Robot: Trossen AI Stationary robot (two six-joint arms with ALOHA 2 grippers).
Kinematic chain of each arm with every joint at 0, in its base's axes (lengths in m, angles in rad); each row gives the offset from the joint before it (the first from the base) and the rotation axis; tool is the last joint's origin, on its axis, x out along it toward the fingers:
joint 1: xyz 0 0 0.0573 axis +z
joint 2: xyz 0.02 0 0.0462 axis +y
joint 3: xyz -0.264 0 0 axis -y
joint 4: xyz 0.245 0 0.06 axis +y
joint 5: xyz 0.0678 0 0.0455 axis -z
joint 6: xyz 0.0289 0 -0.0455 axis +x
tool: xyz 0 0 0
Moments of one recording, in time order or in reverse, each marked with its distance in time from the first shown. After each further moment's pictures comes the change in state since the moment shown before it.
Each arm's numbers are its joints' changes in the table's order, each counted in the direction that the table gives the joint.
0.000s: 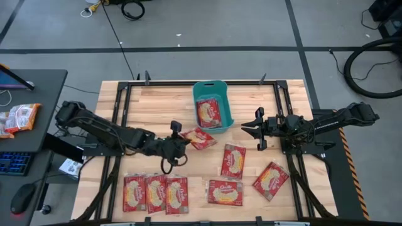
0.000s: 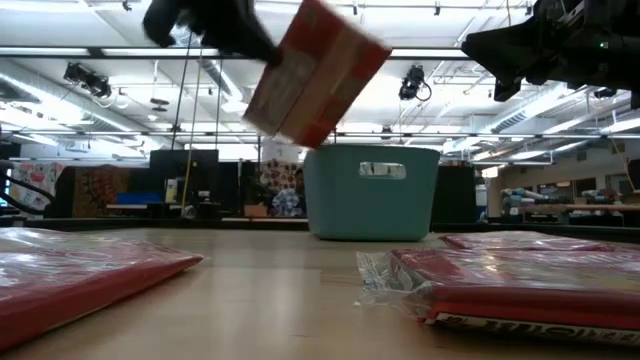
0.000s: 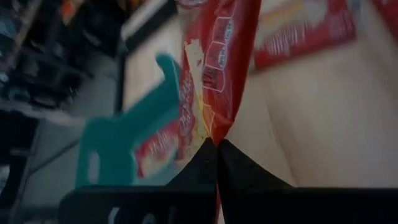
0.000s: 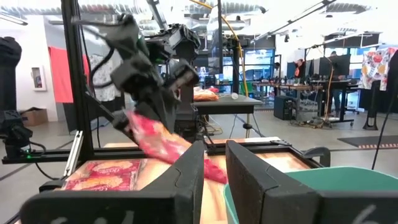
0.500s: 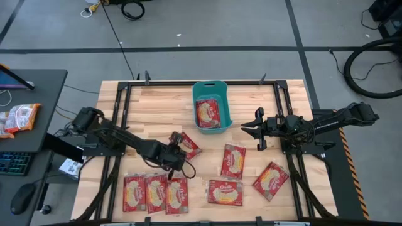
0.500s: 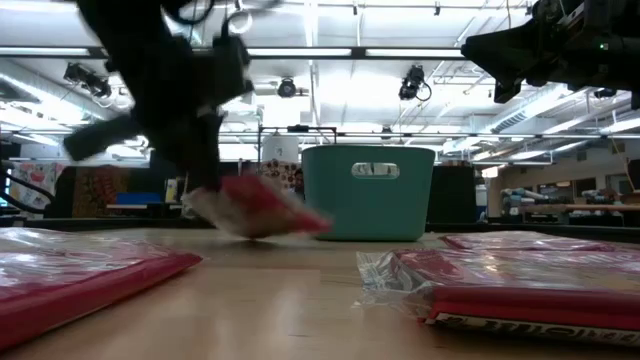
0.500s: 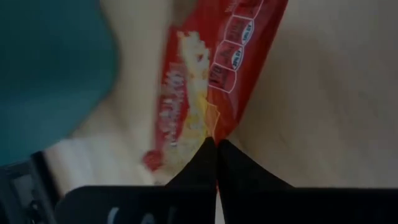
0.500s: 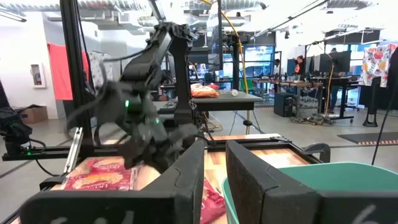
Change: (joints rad) left arm -0.037 0.263 -0.002 0.326 0.060 -0.150; right arm 0.000 -0.002 0.000 0.015 0.001 0.004
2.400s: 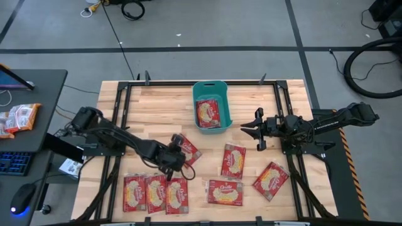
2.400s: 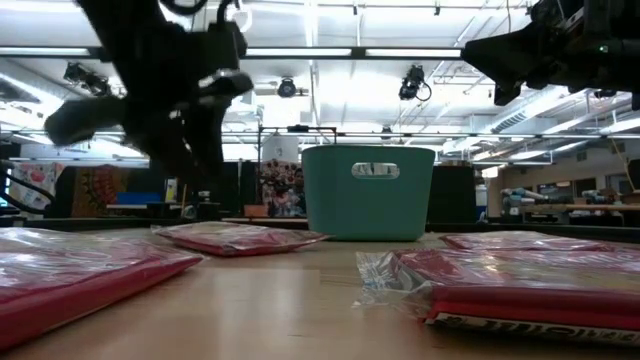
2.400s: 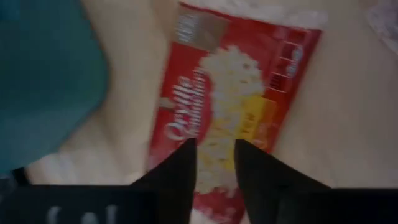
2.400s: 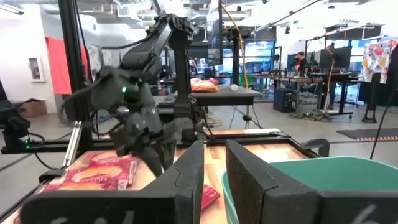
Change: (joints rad) left arm -0.009 -0.006 0.008 0.000 0.098 -0.008; right arm 0.000 0.000 0.000 0.023 0.002 -0.003
